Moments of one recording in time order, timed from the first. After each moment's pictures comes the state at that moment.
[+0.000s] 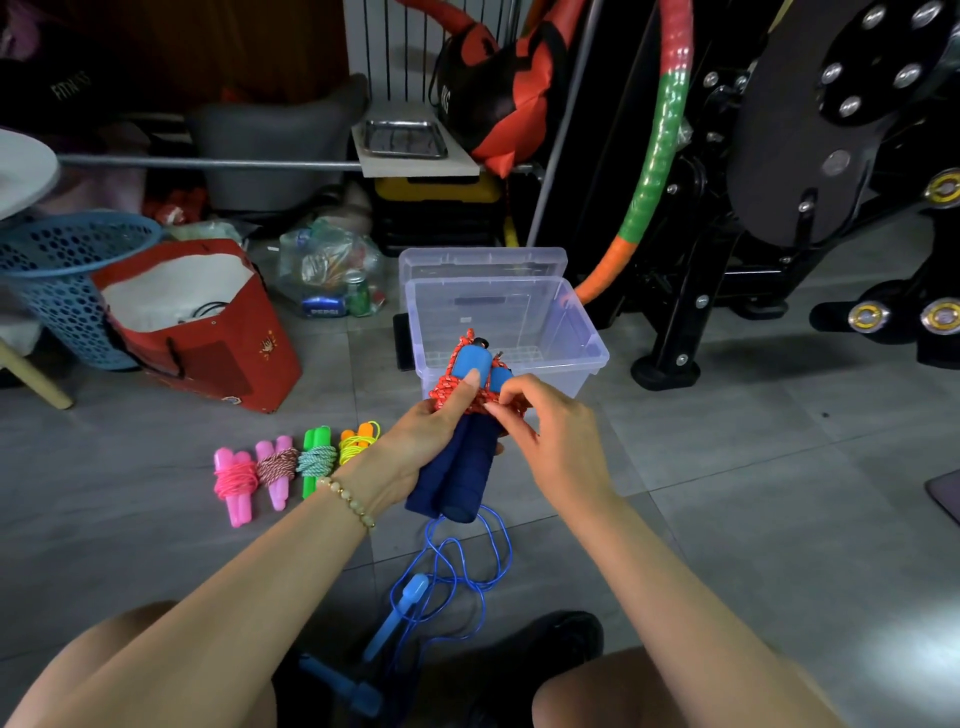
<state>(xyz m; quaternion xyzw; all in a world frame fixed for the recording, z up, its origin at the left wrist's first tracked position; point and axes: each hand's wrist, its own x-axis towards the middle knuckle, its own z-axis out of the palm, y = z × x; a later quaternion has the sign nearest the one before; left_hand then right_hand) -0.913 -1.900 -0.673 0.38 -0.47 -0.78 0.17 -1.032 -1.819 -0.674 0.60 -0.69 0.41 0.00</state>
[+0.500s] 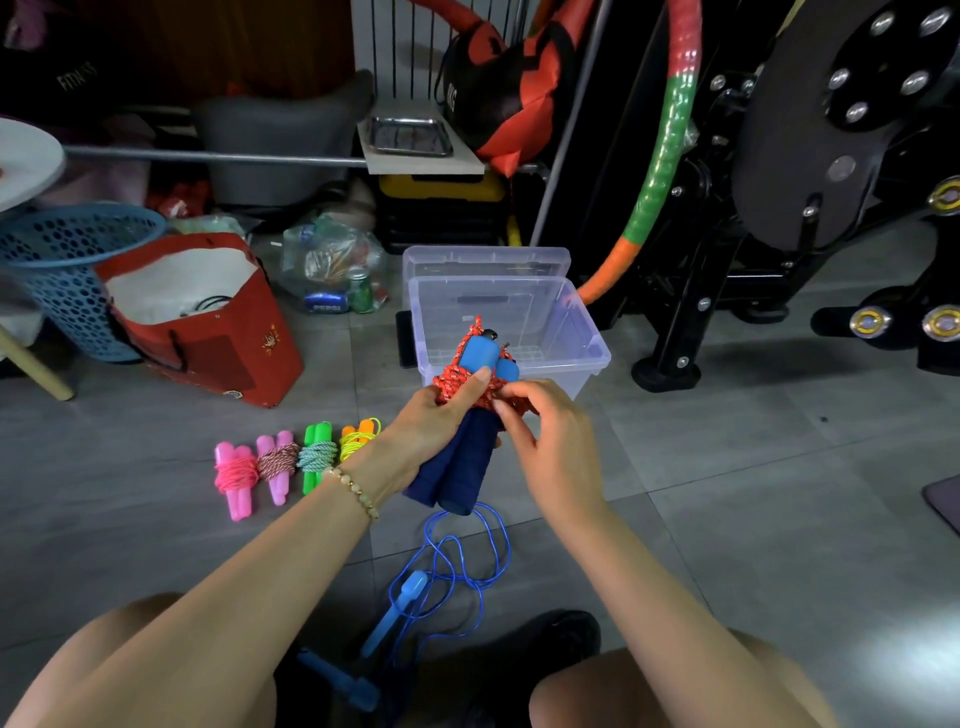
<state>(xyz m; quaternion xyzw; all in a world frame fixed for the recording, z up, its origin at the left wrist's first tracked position) -0.912 -1.903 -0.670 0.38 -0.51 -0.75 0.20 -1.023 -1.818 -0.686 0.55 -0.70 0.45 -0.01</state>
